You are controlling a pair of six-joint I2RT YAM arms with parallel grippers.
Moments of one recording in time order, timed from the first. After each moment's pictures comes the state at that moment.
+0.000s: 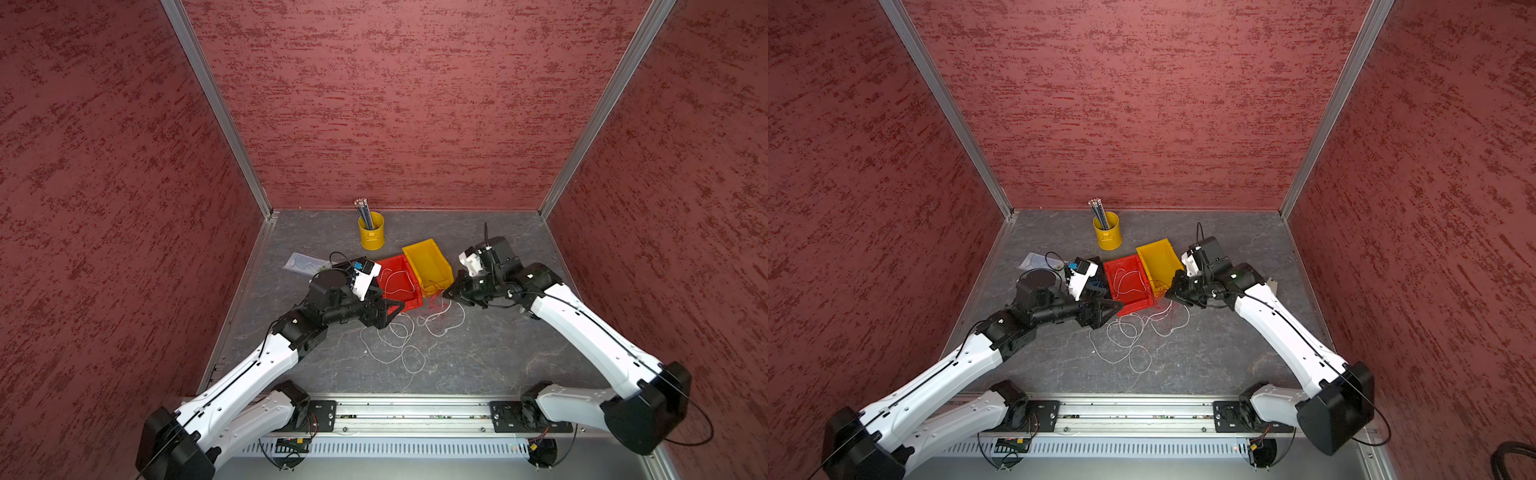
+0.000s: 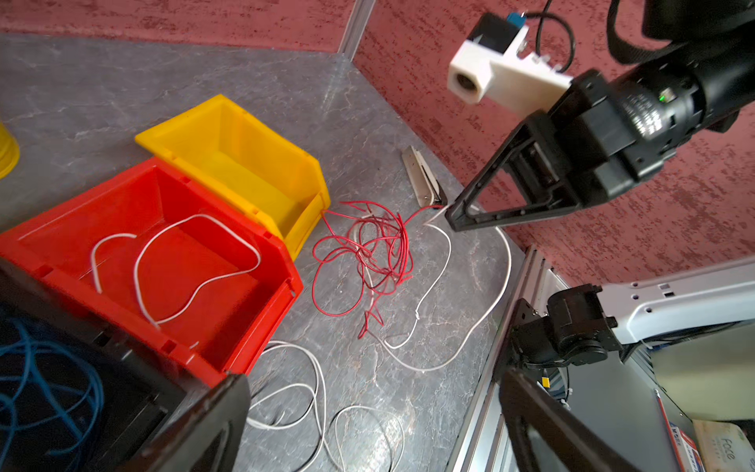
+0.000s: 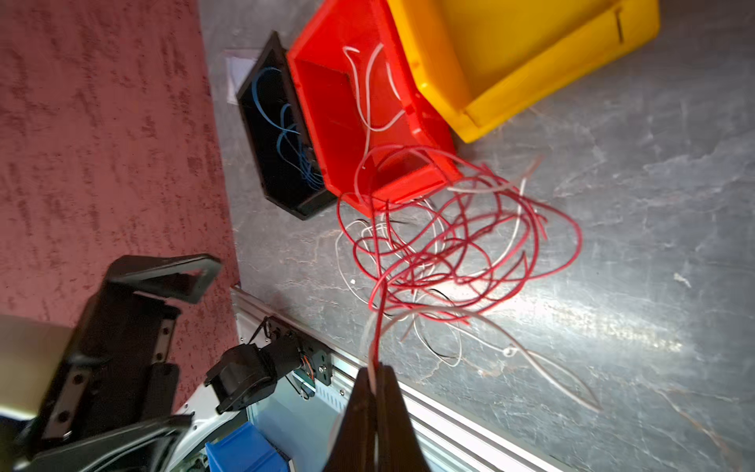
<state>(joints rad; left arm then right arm) -0.59 0.95 0.69 -0.16 0.49 -0.32 0.51 1.25 1.21 -0.88 -0.44 0.78</state>
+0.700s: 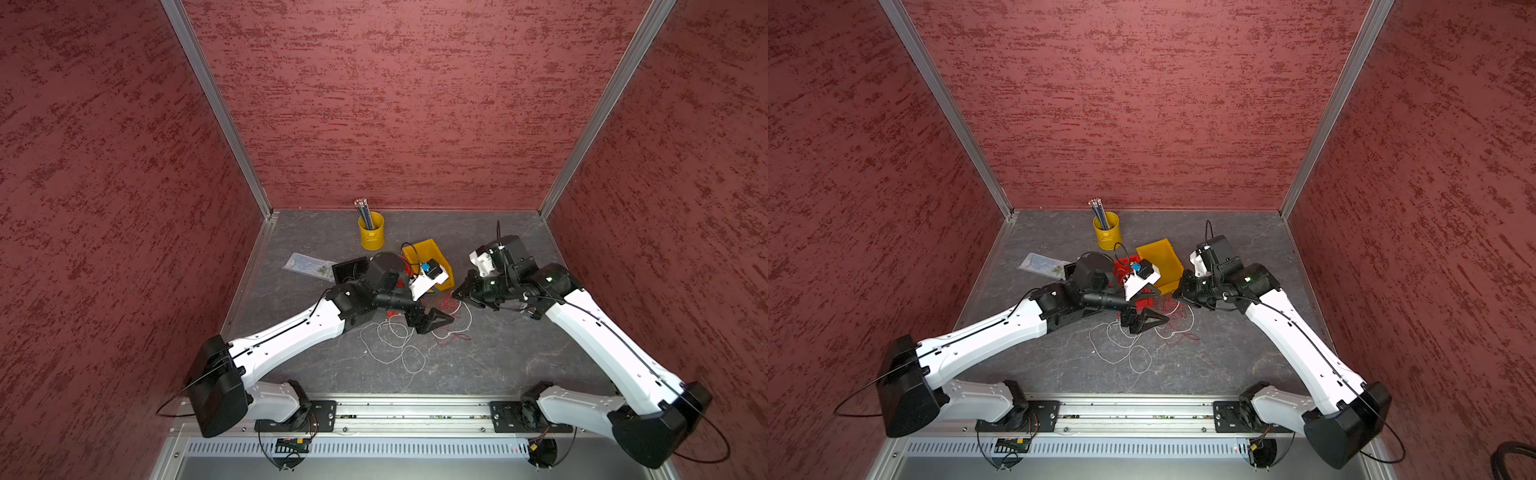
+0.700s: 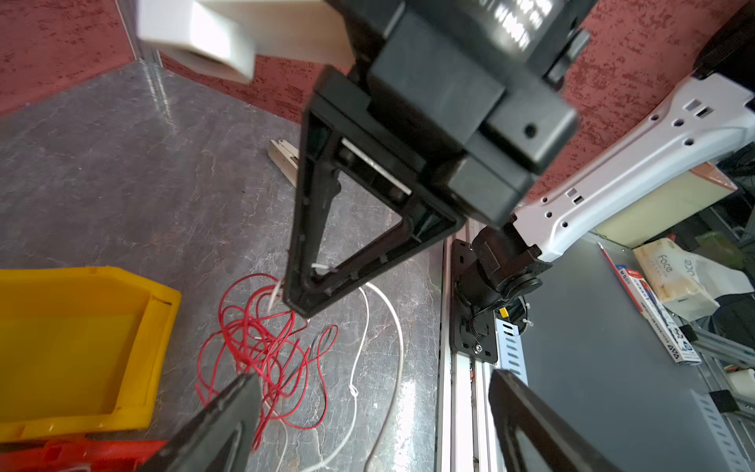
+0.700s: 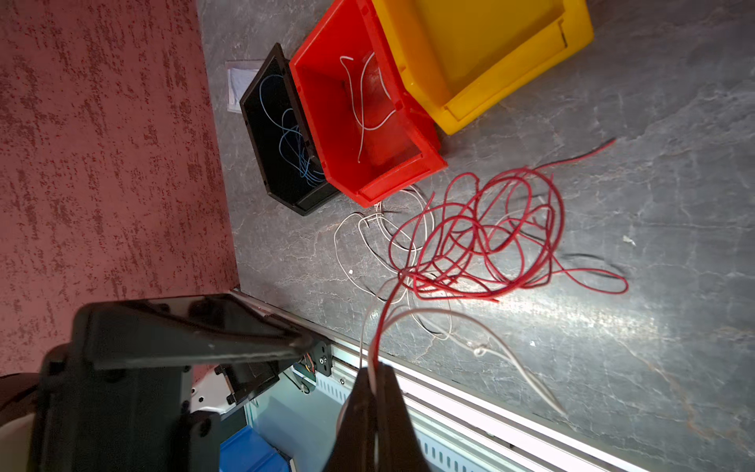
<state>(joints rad) -0.88 1.36 1.07 -0.21 0.55 -0.01 0.51 1.19 1.25 -1.00 -0.40 0.80</state>
